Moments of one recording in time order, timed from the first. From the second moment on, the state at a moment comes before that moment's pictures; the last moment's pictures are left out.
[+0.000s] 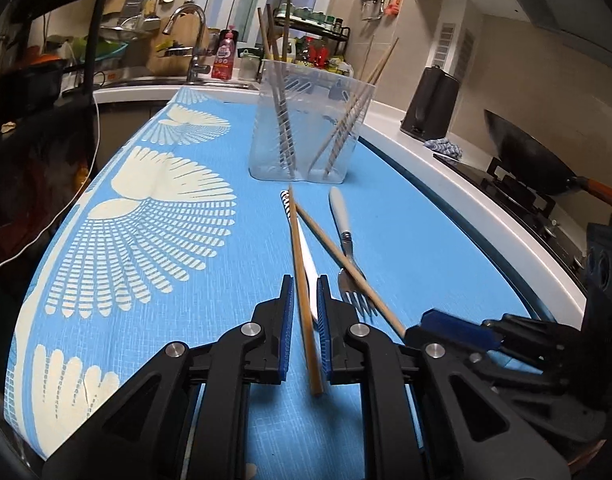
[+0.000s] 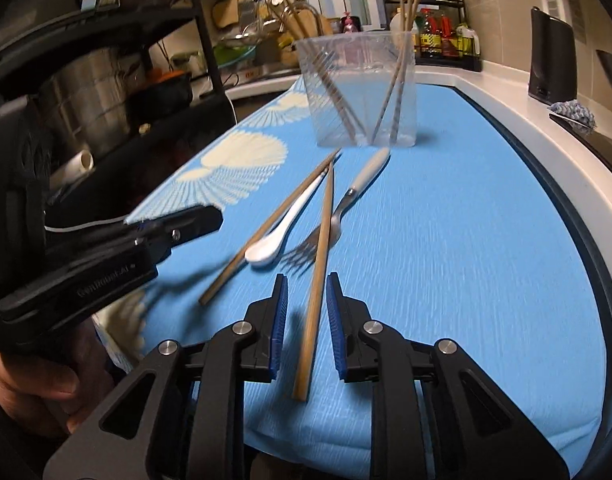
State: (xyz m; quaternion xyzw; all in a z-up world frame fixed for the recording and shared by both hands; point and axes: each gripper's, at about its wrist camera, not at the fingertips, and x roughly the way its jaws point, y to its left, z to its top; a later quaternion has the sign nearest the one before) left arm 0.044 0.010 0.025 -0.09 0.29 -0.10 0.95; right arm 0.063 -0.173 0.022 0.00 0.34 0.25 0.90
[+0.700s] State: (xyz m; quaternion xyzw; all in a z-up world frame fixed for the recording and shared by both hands) left arm 0.068 -0.009 0.001 -0.10 0.35 -0.09 0.93; right arm 0.066 -0.203 0.032 0.01 0.31 0.17 0.94
